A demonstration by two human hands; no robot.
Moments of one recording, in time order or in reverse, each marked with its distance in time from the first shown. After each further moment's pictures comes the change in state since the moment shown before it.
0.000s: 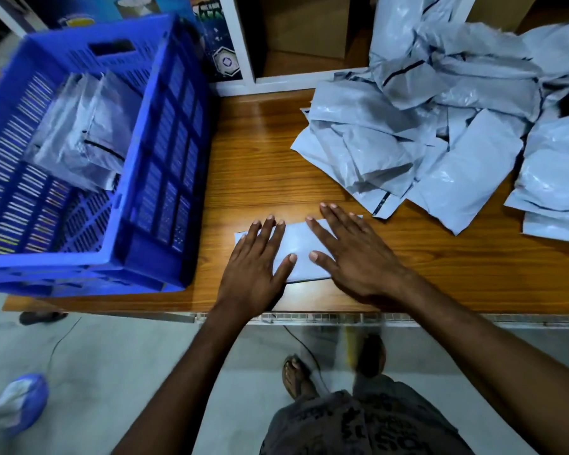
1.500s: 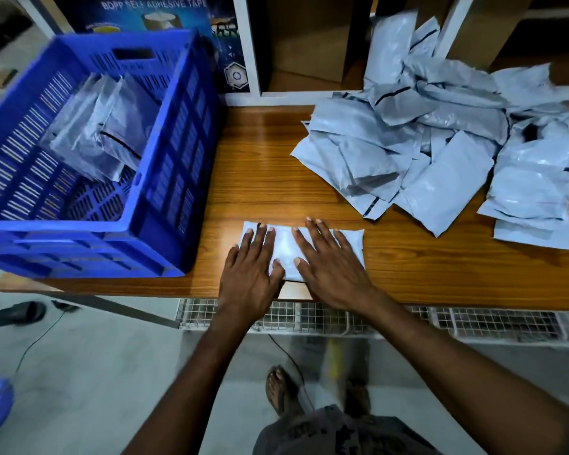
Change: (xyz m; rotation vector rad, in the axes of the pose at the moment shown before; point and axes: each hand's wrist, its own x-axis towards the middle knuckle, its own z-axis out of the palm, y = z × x) left_hand -0.027 0.009 0.009 0.054 0.085 -0.064; right_hand -0.016 -0.045 0.022 -0.017 0.088 0.054
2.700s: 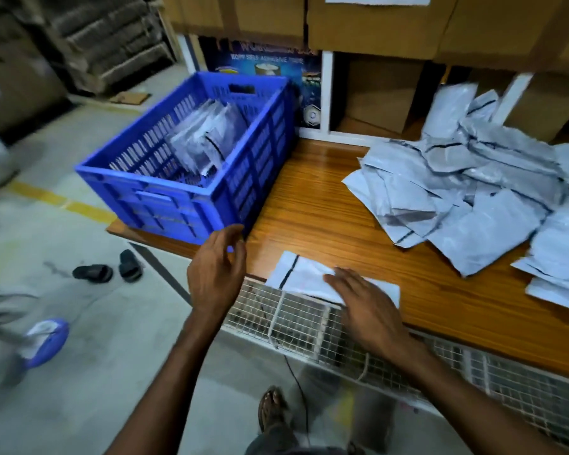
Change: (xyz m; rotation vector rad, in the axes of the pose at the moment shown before) left_hand -0.093 0.004 -0.104 -0.193 0.735 -0.392; right_hand -0.077 -0.004 -0.034 0.071 0.064 -0.279
